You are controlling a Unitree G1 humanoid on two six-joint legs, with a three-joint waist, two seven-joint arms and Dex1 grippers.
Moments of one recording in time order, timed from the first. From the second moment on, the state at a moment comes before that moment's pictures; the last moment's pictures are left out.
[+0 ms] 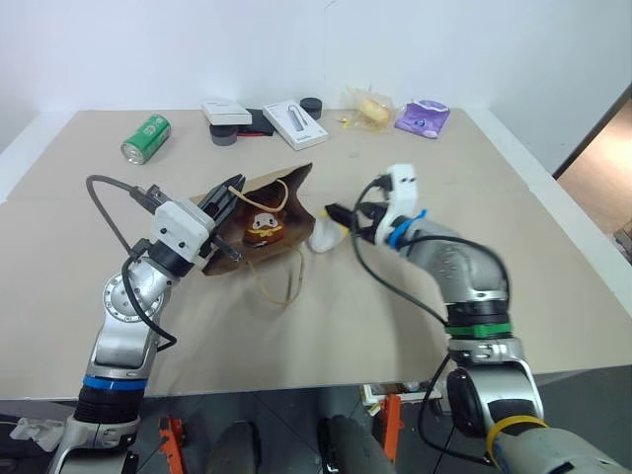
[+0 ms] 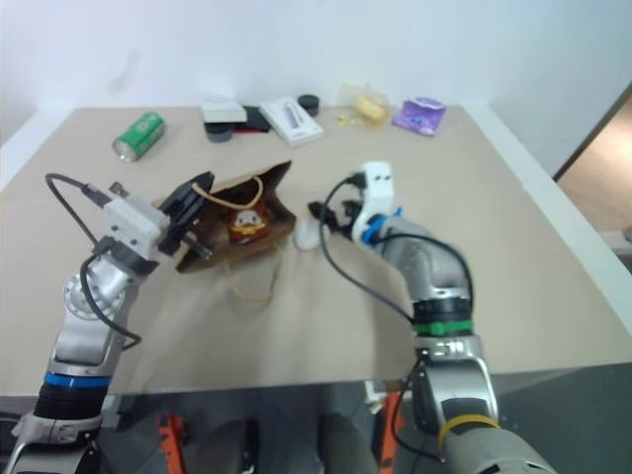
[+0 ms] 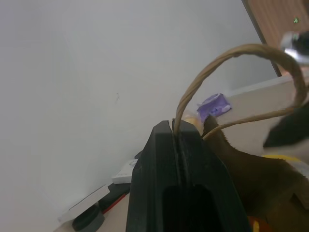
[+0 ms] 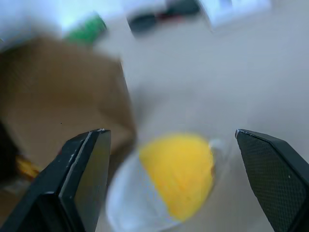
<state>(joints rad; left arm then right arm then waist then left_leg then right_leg) -0.35 0.41 0.05 -0.14 -0.12 -0.28 -0.47 -0.79 -0.22 -0.07 0.25 0.45 0.79 0.36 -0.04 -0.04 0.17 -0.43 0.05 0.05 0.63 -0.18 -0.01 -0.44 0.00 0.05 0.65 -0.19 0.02</state>
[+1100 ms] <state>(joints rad) -0.38 0.40 0.04 -0.13 -0.12 -0.26 -0.46 -0.78 -0.18 0.09 -0.02 0.58 0.93 0.46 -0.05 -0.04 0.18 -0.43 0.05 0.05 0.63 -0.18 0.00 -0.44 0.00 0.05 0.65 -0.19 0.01</state>
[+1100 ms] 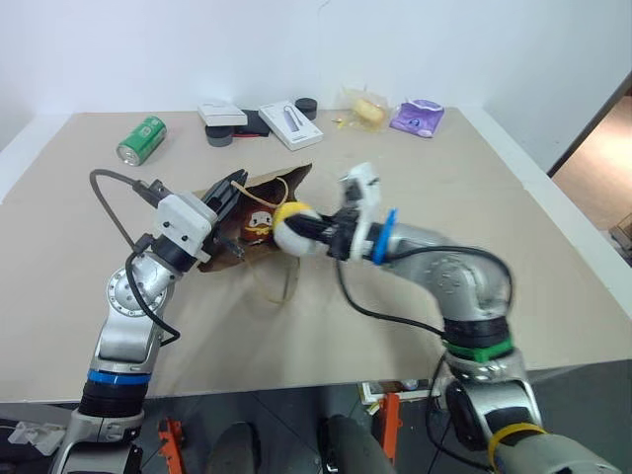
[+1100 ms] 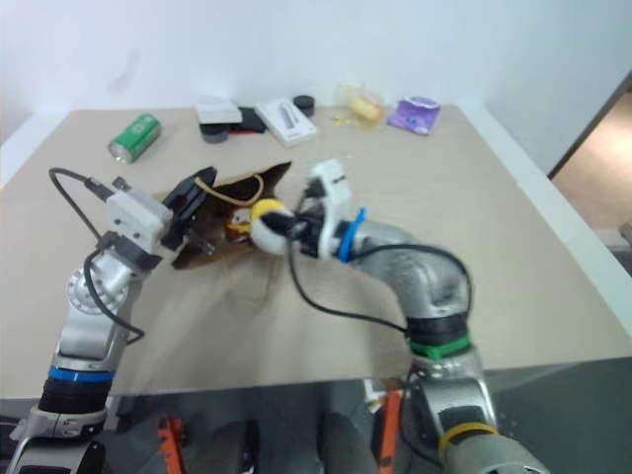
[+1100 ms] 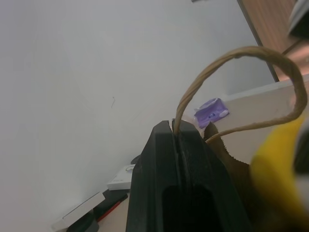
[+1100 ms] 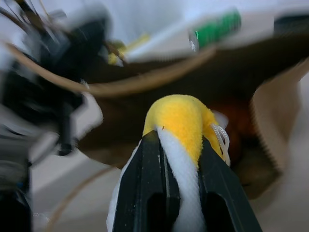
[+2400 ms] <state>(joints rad) -0.37 0.38 0.05 -0.15 -0.13 -0.22 -0.43 -0.48 -0.55 0.21 -0.12 0.08 0.00 0.79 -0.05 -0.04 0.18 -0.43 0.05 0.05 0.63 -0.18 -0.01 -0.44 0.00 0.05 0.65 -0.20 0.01</state>
